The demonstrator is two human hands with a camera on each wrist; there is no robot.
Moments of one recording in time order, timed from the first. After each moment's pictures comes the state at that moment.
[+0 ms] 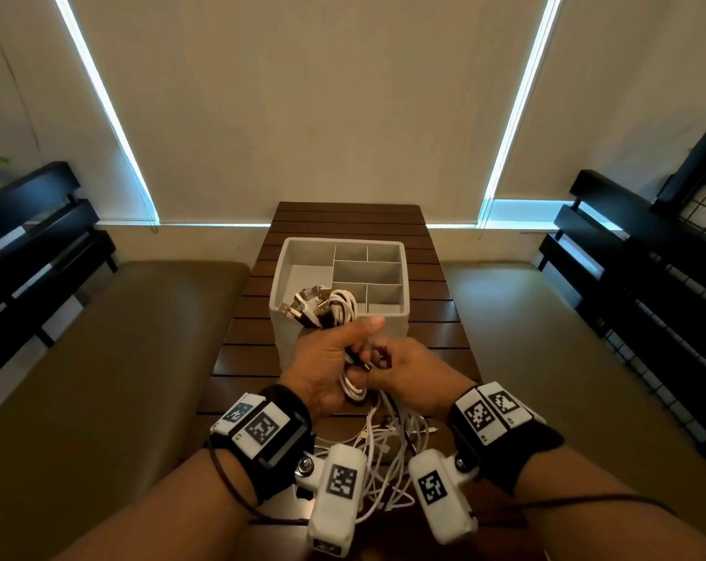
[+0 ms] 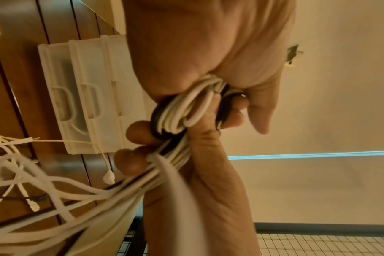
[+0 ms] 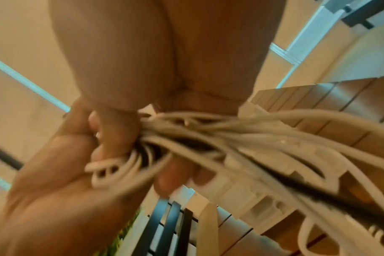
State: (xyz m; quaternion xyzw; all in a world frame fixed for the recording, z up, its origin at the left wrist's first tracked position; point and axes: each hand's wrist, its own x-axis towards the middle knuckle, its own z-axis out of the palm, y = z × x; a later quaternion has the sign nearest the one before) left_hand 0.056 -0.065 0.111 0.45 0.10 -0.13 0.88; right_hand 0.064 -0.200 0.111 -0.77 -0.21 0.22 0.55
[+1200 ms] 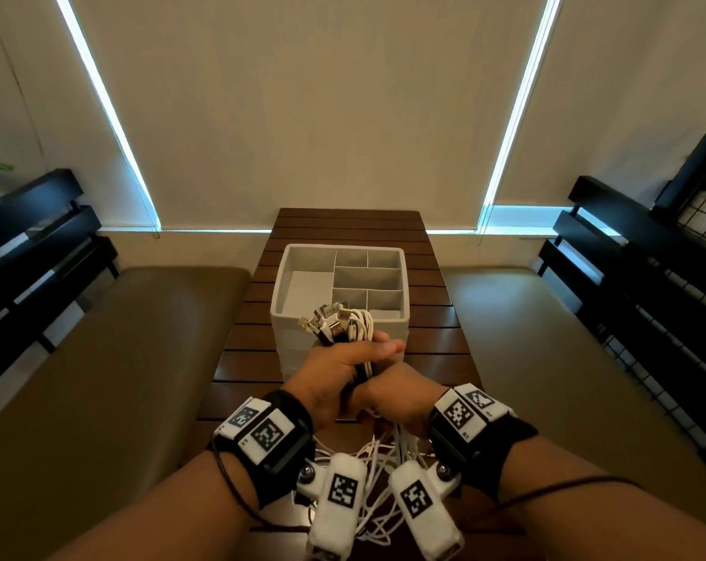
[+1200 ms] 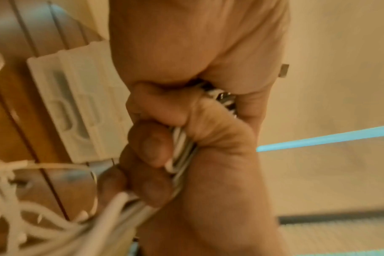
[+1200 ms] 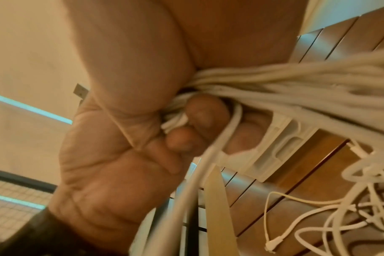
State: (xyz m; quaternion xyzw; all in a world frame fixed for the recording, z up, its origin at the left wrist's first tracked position) left_hand 0.051 -0.062 0.108 0.54 0.07 -0.16 0.82; right_hand 0.051 -0.175 0.115 -0.79 -0.10 0.28 0.54
